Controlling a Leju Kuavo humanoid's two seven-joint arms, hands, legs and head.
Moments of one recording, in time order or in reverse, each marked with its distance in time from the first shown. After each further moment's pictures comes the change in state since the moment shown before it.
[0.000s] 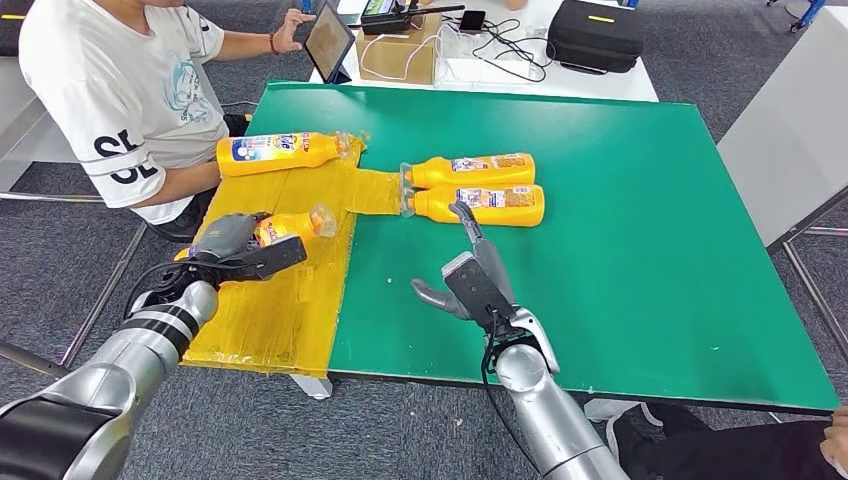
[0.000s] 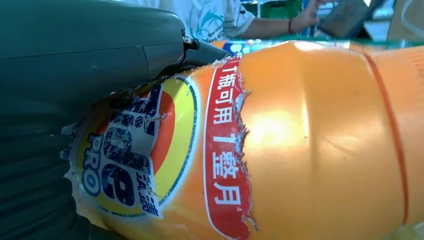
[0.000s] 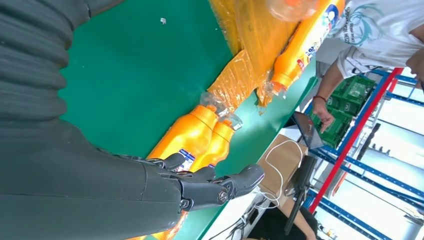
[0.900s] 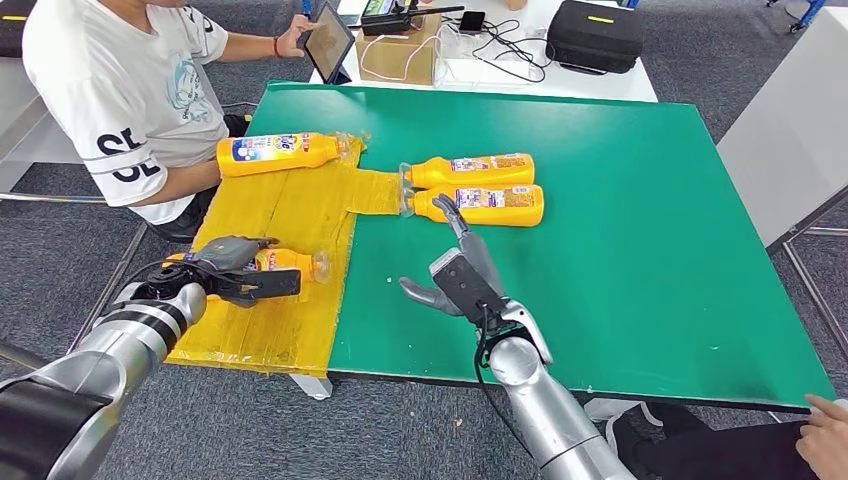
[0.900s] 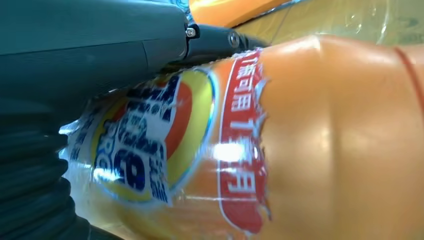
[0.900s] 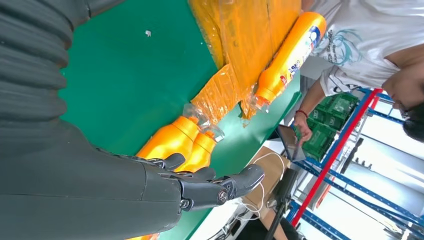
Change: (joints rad) left arm -0.063 0.040 -0.129 0.125 -0.122 -0.184 -0.003; right arm -0.037 -0.001 0.052 0.016 -0.023 0.022 -0.006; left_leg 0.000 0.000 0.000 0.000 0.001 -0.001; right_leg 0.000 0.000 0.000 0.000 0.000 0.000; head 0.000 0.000
